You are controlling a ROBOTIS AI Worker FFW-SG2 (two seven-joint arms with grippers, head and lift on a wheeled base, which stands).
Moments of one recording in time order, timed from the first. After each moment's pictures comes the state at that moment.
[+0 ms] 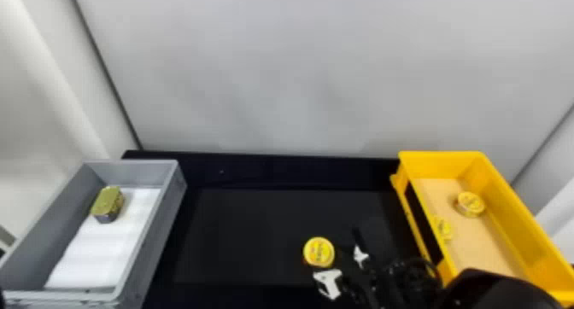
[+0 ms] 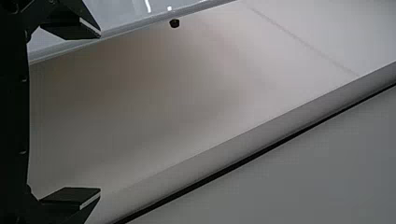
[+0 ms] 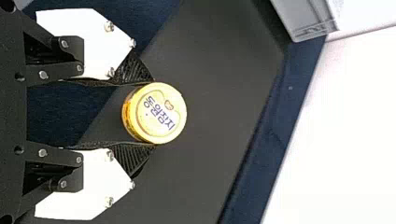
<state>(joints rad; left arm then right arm) -0.01 0.00 0.54 -2.07 -0.43 0.24 -0.05 0.04 -0.47 0.49 -1.95 -0.38 0.90 -0.04</state>
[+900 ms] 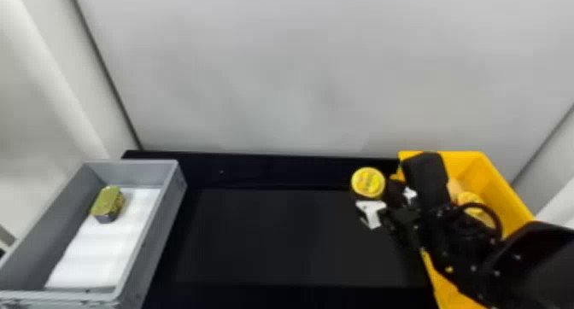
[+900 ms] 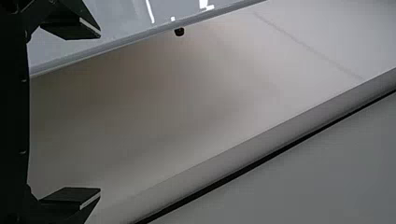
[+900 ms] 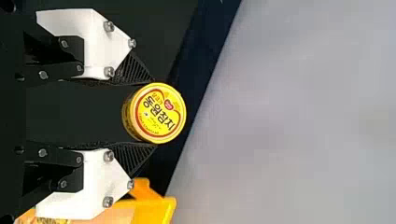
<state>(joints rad) 0.00 0.00 0.57 -2.08 -0.43 0.24 -0.04 0.04 -0.45 0.27 -2.22 -0.39 1.07 -0.27</state>
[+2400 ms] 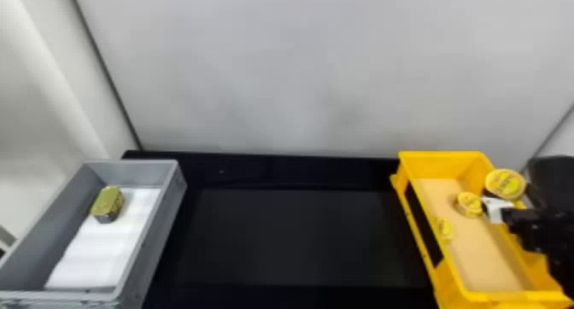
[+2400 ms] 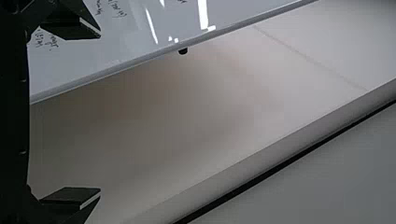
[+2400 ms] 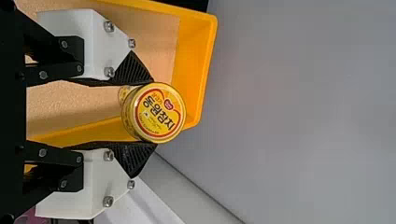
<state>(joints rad) 0.03 0.00 0.61 -2.11 -0.43 0.24 -0.04 0.18 -0.43 -0.13 -2.15 -0.22 1.04 -0.30</state>
